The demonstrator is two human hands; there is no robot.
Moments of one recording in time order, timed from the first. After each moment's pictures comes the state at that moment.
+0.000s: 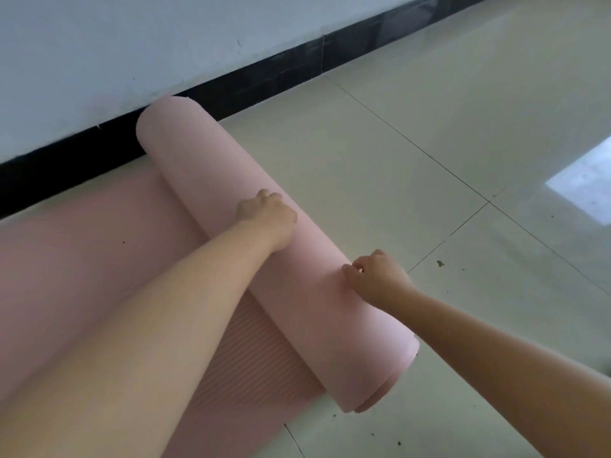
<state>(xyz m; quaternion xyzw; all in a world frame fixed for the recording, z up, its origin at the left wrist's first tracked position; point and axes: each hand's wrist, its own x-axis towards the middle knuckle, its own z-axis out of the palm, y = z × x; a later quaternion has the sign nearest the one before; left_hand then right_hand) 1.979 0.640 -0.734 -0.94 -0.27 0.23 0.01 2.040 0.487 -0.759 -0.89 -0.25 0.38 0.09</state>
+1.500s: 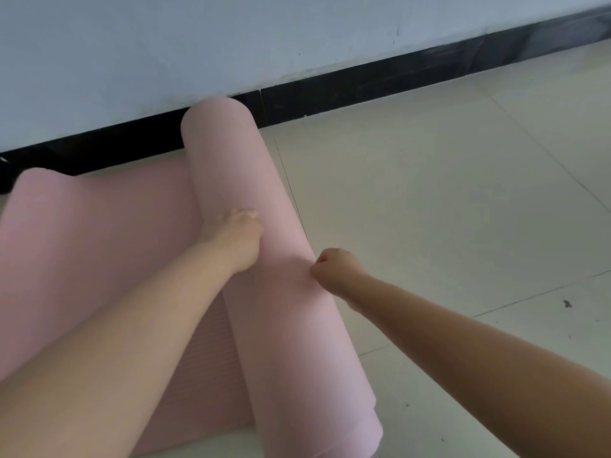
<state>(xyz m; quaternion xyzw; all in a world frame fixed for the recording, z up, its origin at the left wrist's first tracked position) 1.765 0.677 -0.728 -0.83 -0.50 0.21 -0.07 1.887 0.590 -0.761 -0.77 -0.37 0.49 0.14</state>
